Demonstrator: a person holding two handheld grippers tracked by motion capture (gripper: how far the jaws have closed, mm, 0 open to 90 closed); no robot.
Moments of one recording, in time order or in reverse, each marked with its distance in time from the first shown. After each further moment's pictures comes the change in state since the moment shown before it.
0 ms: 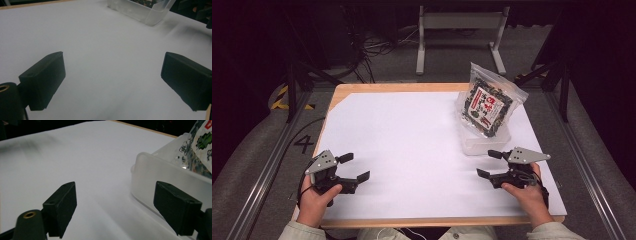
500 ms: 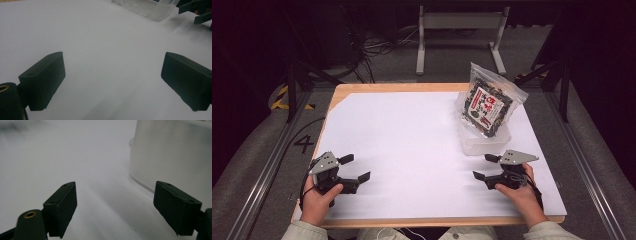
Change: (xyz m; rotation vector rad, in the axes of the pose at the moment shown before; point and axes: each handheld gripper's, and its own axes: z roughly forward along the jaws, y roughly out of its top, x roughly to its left) left arm 0.005 -0.011 0.008 0.027 0.024 -0.012; right arm -0.003 -0.017 0.019 0.089 -0.034 0.030
